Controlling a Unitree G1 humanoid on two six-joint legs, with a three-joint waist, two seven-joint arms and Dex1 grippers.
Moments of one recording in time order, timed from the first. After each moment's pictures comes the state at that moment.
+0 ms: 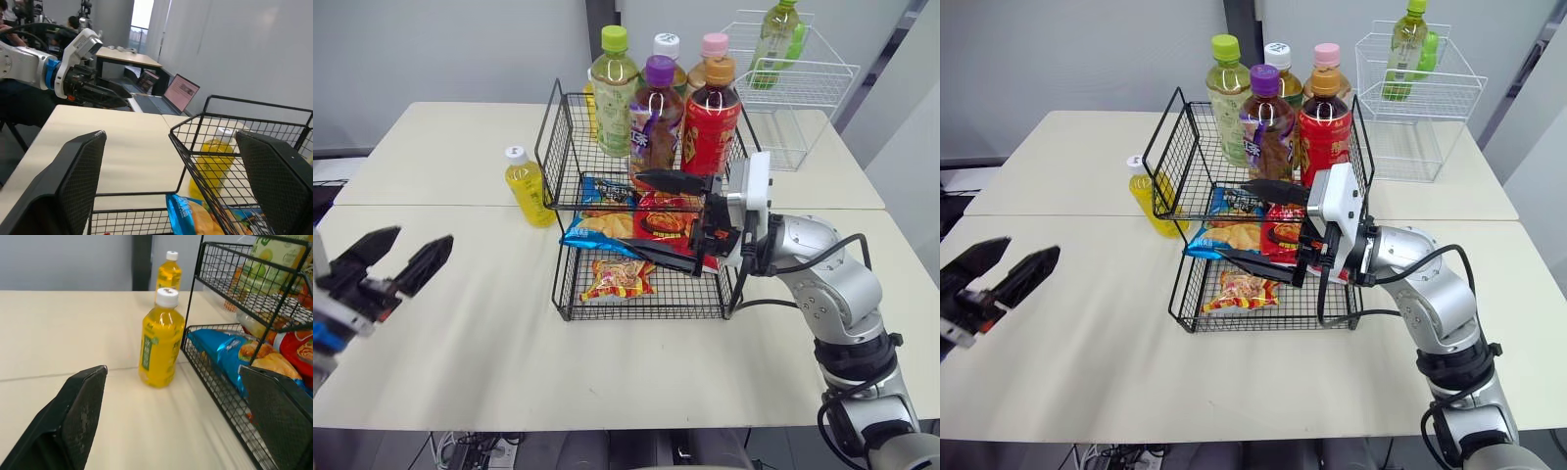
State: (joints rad) left arm 0.14 0.60 0.99 -0.63 -0.81 0.91 -0.63; right arm -0.61 -0.39 0.14 -0.41 0.54 0.43 0.84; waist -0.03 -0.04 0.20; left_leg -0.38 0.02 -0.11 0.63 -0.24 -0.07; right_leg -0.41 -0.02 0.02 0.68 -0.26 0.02
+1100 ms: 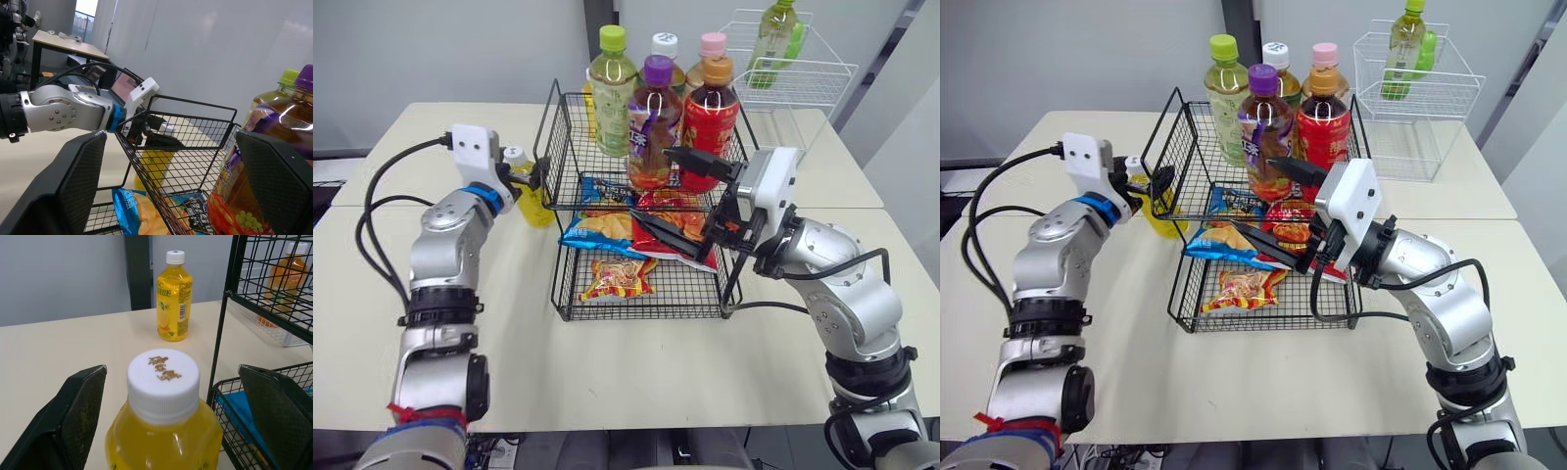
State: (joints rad) left arm -0.79 0.52 0.19 0.45 -0.27 0.29 -0.41; right arm -0.56 -0.42 0.12 -0.55 0.44 0.45 0.63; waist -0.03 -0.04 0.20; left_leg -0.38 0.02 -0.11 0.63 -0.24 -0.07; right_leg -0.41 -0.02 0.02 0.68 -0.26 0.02
